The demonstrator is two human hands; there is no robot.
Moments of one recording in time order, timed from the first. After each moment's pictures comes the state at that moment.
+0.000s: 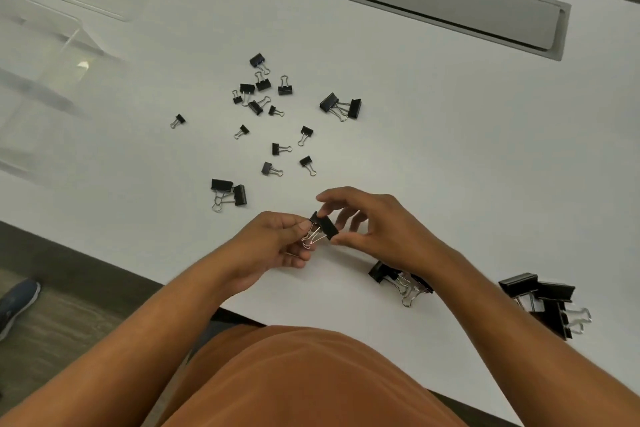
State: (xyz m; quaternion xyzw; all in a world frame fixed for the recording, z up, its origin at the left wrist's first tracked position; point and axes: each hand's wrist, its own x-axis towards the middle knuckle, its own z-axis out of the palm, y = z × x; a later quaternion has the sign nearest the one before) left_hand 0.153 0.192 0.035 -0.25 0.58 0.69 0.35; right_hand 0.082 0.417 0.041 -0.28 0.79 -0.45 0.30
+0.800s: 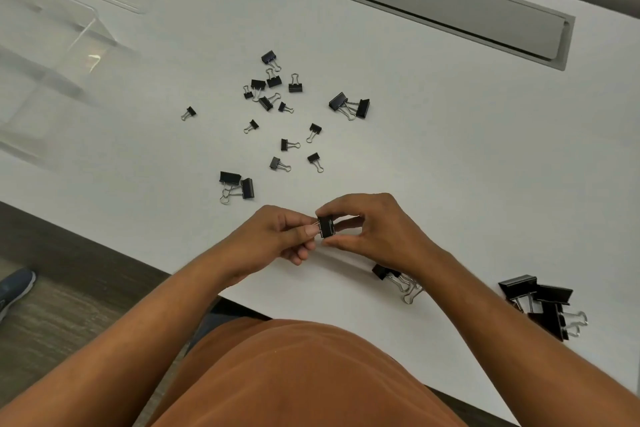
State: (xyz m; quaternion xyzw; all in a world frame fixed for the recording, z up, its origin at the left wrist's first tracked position) left_hand 0.161 0.181 0.035 -0.14 0.64 0.68 0.32; right_hand 0.090 0.403 0.031 -0.31 0.79 -0.48 0.24
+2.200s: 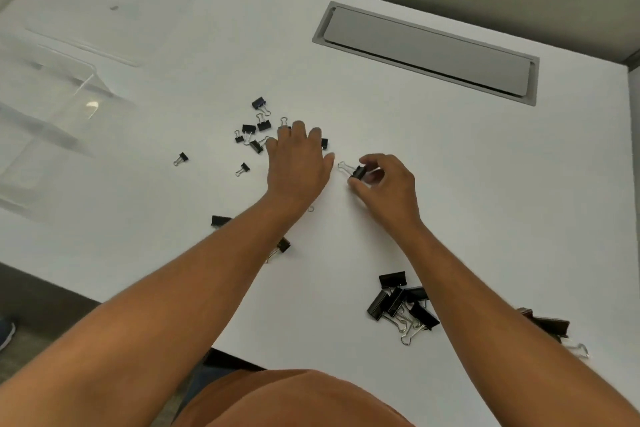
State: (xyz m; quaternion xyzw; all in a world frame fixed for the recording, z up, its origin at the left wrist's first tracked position) left_hand -0.008 0.219 0.016 -0.07 1.00 0.07 -0.01; right_hand -0.004 0.398 -0.007 -0.03 0.88 -0.46 0.05
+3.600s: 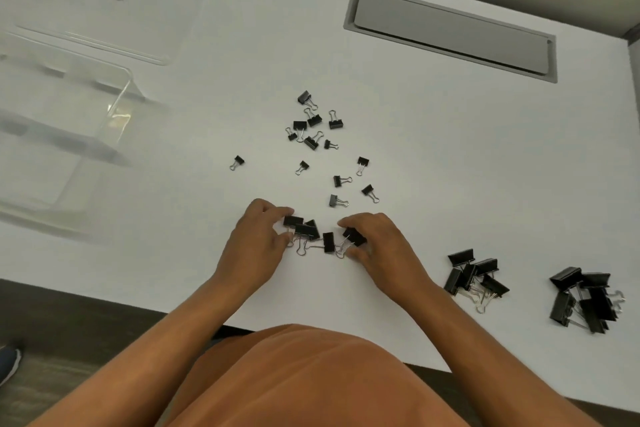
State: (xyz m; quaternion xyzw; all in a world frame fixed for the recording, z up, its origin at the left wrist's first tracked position) left_hand 0.135 0.036 0.011 -0.07 0.91 0.38 0.15; right_hand 0.124 0.286 0.012 -0.12 0.92 -0.32 0.18
